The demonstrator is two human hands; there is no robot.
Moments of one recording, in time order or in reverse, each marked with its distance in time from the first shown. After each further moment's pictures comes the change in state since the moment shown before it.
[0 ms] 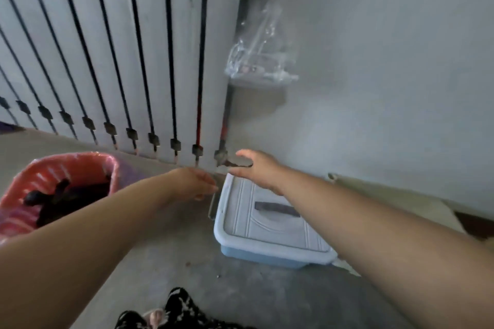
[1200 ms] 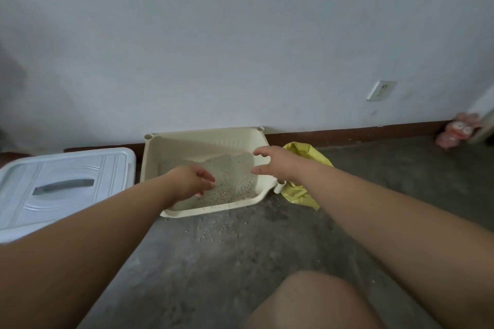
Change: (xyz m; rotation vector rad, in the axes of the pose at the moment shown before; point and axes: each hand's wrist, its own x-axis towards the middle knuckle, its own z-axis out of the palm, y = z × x) left_hand -0.032 0.314 0.423 0.156 -0.202 0.238; right_hand -0.339 0.428 -0.250 0.019 0.158 0.326
